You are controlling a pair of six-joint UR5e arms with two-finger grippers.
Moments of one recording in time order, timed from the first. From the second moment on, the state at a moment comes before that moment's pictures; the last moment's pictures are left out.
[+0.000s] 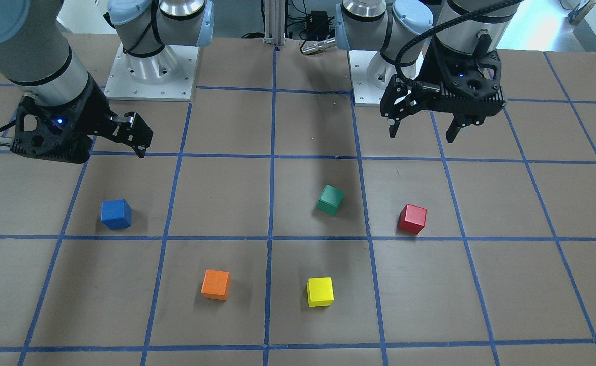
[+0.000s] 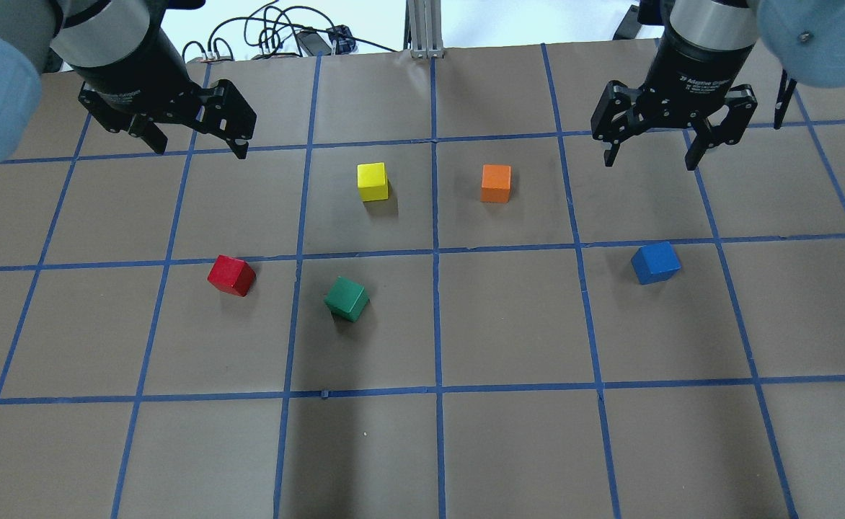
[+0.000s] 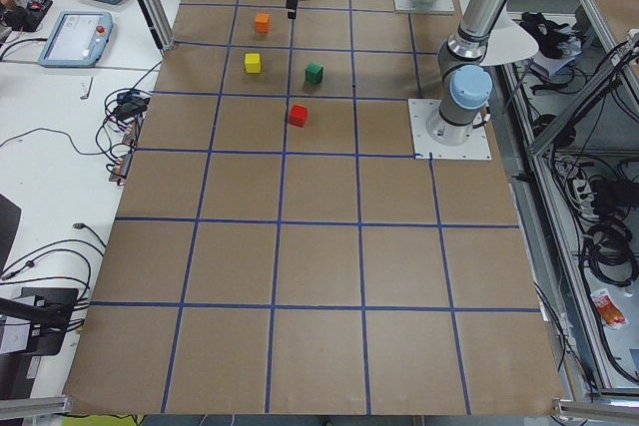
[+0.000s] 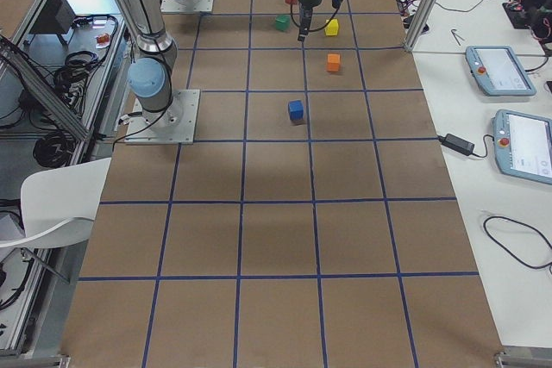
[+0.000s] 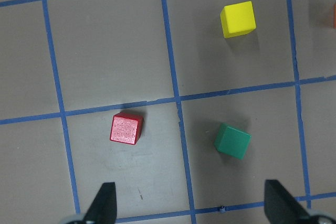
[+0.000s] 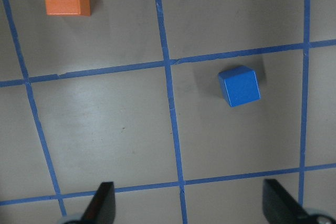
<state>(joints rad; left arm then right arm) -1.58 -1.57 -1.53 -1.51 1.59 0.10 1.54 -1.46 1.50 -1.50 -1.57 0.08</state>
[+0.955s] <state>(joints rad) -1.57 -1.58 -1.54 -1.52 1.59 0.13 1.54 -1.46 1.50 -1.50 -1.56 0.08</state>
